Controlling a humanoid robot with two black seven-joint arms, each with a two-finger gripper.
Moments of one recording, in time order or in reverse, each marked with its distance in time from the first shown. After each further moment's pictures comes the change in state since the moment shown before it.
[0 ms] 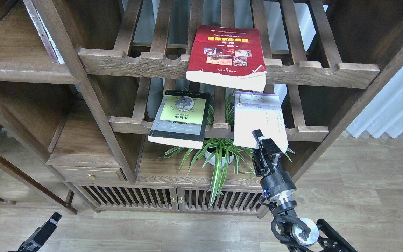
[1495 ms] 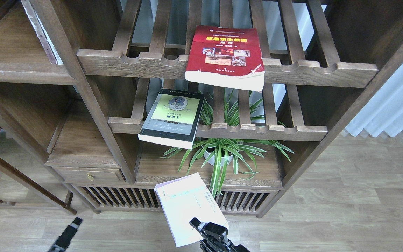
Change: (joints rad) left arm 0.009 -0.127 0.104 -0.128 -0.167 0.000 0.001; right arm -0.169 0.000 -0.411 -0.094 0.013 0.000 -0.323
